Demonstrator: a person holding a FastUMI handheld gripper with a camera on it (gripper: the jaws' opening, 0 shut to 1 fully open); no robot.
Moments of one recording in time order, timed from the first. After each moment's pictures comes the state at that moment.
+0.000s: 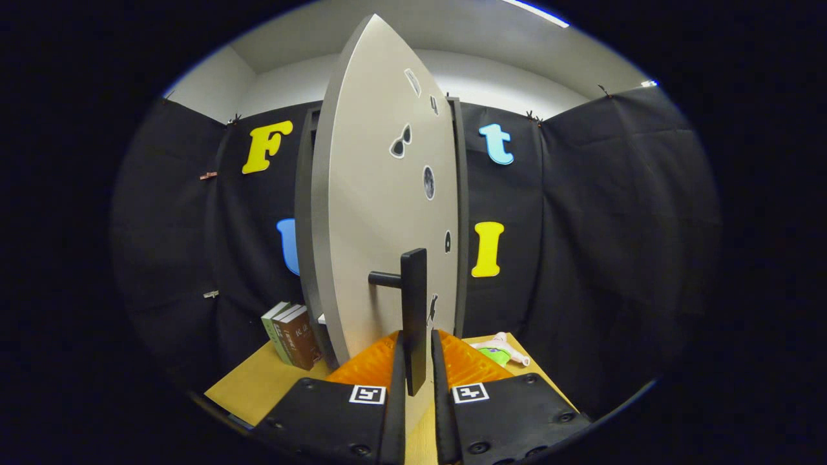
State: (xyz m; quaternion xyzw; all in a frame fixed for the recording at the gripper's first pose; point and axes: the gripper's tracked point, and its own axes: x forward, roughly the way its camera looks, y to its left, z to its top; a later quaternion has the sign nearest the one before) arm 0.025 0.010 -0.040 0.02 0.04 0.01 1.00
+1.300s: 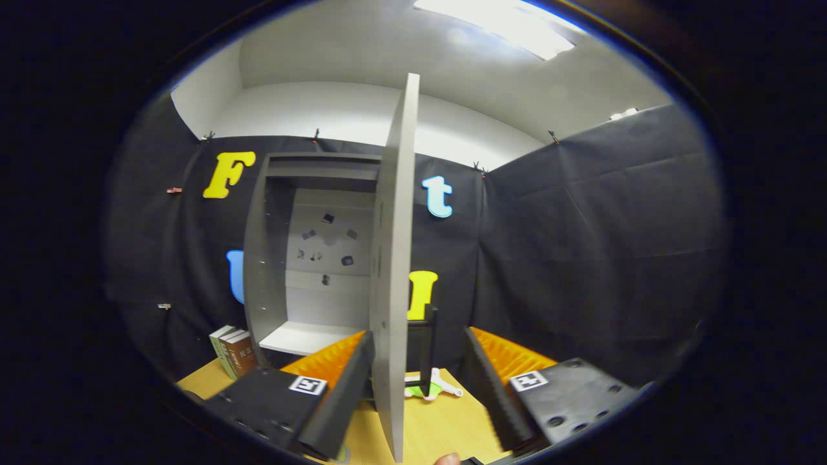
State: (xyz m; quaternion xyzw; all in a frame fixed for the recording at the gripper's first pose) arm 0.000 -0.045 0.015 -0.02 -0.08 -0.07 0.99
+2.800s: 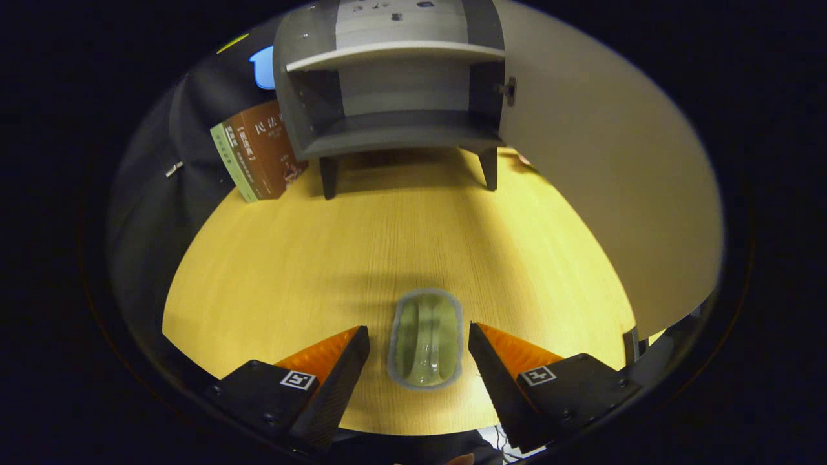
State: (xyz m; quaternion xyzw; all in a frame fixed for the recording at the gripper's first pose) arm 0.052 0.107 -0.518 0.02 0.42 0.00 0.91
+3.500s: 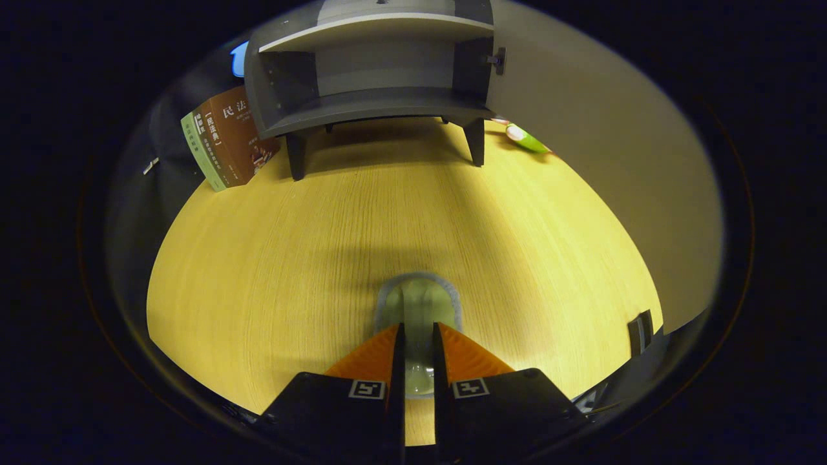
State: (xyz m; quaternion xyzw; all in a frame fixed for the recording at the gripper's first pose) arm 0.059 0.087 -0.544 0.01 0.44 -0.04 0.90
